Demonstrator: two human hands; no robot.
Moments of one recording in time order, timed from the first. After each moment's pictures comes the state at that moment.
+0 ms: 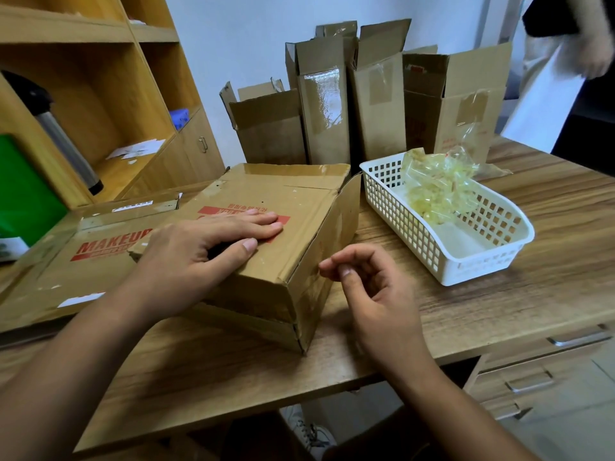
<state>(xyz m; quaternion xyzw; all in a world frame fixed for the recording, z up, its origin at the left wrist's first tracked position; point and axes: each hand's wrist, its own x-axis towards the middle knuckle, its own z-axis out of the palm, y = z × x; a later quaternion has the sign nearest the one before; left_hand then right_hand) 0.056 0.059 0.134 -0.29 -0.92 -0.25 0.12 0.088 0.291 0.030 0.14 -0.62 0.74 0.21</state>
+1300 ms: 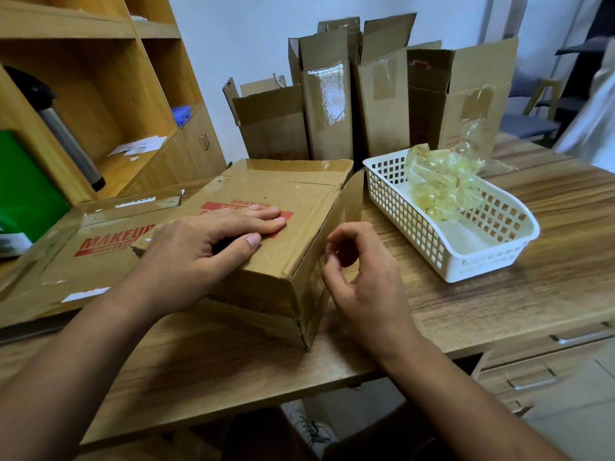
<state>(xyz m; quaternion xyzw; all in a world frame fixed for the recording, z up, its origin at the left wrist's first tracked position) 0.058 0.059 0.133 -0.28 -0.92 -0.25 0.12 0.070 0.285 0.042 0.18 -0.78 0.49 0.35</state>
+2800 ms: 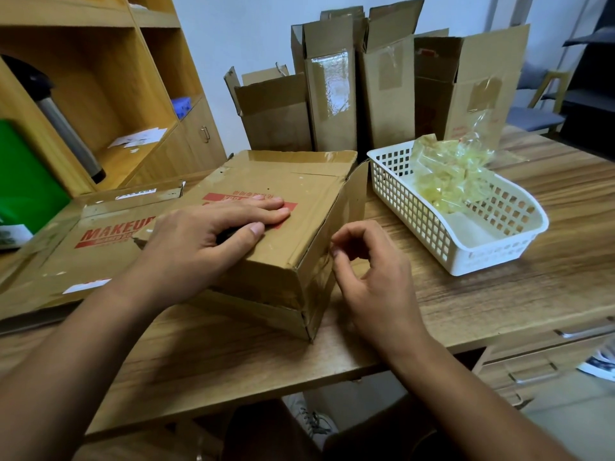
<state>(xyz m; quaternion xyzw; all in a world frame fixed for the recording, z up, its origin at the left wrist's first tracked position) 0.059 0.061 0.135 -0.27 -0.92 -0.25 0.13 0.077 0.285 0.044 0.16 -0.77 0.53 0.32</state>
